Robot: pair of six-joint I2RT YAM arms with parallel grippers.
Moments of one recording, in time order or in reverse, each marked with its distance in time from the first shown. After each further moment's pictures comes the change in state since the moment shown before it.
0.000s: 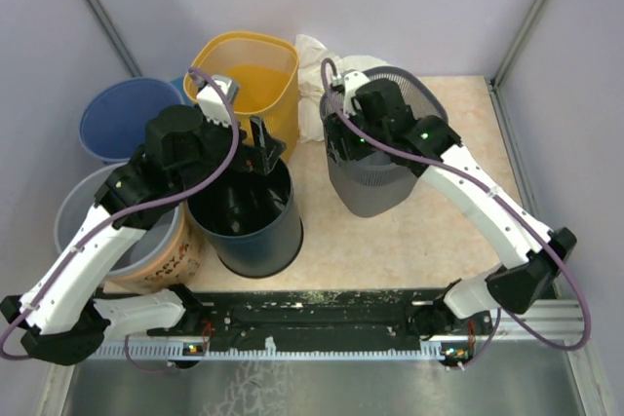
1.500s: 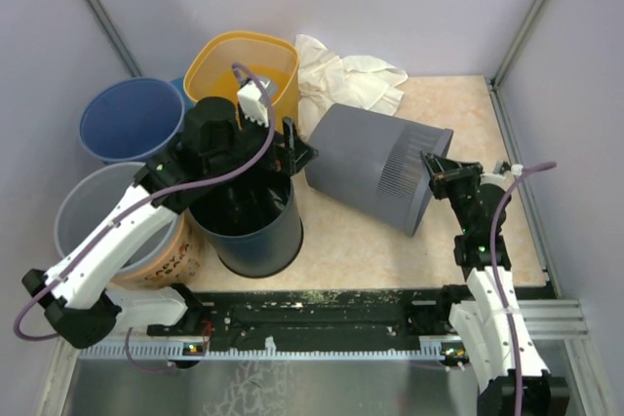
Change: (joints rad) left arm 0.000 0.101 -0.066 0.156 0.231 -0.030; right arm -0.699 -0.745 -1.191 1.019 -0.196 1.302
